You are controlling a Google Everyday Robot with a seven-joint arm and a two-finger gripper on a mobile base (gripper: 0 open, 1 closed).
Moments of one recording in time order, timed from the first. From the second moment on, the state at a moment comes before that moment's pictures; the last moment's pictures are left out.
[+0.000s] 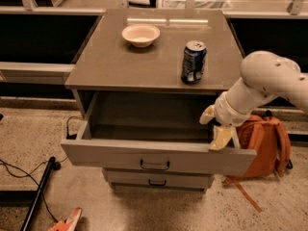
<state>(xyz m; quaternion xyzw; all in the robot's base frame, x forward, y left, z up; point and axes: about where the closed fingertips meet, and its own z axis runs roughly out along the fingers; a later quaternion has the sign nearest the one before) 0.536 -0.186 0.697 -0.72 0.66 0.09 0.16</state>
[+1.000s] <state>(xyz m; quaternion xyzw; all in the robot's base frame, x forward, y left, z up) 0.543 -0.181 0.677 -0.72 0.67 0.10 0.14</state>
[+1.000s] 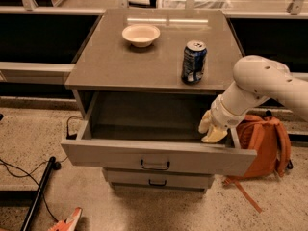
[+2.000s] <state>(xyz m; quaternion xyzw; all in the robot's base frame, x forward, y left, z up) 0.531 -0.174 0.629 -0.72 0.68 0.12 0.12</state>
